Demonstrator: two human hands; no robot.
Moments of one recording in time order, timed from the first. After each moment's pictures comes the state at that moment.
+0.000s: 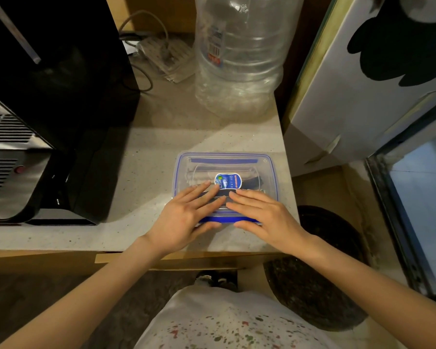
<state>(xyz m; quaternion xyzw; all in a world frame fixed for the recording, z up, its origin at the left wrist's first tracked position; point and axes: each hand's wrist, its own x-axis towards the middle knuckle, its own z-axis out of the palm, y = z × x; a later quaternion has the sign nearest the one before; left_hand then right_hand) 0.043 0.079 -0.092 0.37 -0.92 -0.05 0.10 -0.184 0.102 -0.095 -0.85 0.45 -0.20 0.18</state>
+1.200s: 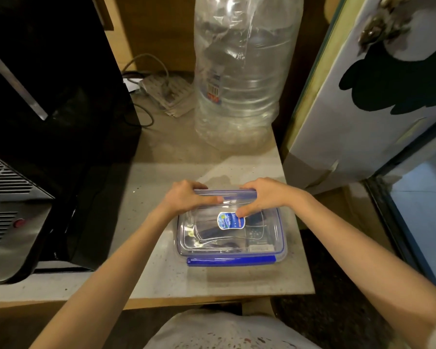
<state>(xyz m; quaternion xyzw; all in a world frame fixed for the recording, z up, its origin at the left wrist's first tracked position) 0.028 -0.043 -0.068 0.62 -0.69 -0.37 0.08 -0.193 -0.035 -0.053 -0.73 0.56 0.02 0.40</state>
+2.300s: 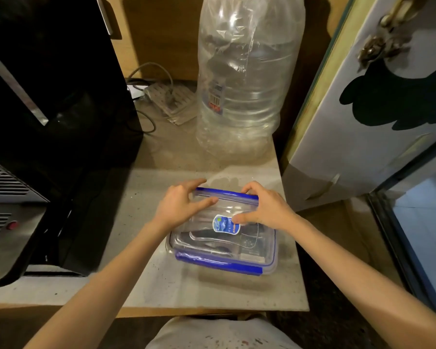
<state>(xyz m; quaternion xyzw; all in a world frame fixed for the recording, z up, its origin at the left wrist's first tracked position) 0.024 -0.031 -0.063 0.59 -0.73 -0.28 0.20 -0.197 -0.015 -0.063 -0.69 0.61 -0.15 0.36</state>
